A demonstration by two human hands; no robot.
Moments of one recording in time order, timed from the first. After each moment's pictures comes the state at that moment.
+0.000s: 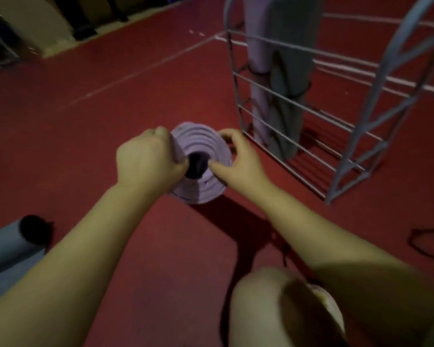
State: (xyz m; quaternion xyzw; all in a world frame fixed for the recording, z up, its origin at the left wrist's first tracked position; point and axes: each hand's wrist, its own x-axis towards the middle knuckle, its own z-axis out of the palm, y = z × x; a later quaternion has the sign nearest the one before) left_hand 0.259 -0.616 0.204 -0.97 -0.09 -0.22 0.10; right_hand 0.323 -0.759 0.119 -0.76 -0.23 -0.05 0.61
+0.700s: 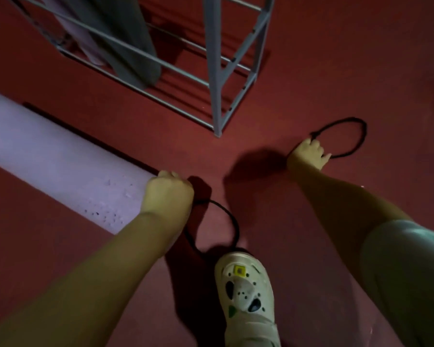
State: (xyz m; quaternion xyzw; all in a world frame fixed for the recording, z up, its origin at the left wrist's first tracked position) left_hand 0.380 -0.812 -0.141 -0.94 0.31 0.08 0.15; right_hand 0.412 -1.114 -0.280 -0.89 0.43 0.06 0.11
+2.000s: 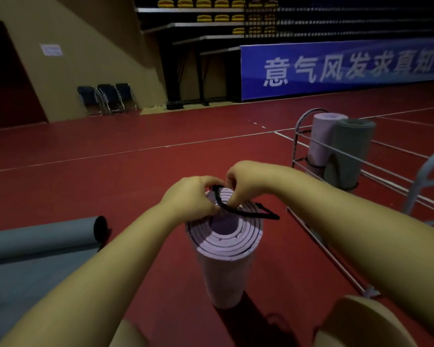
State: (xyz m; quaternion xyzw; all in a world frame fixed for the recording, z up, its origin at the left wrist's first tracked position) left_hand 0.083 -0.579 0.294 -0.98 -0.12 -0.13 -0.12; right_hand 0.178 -0.697 0.326 -0.88 -0.46 0.08 0.06
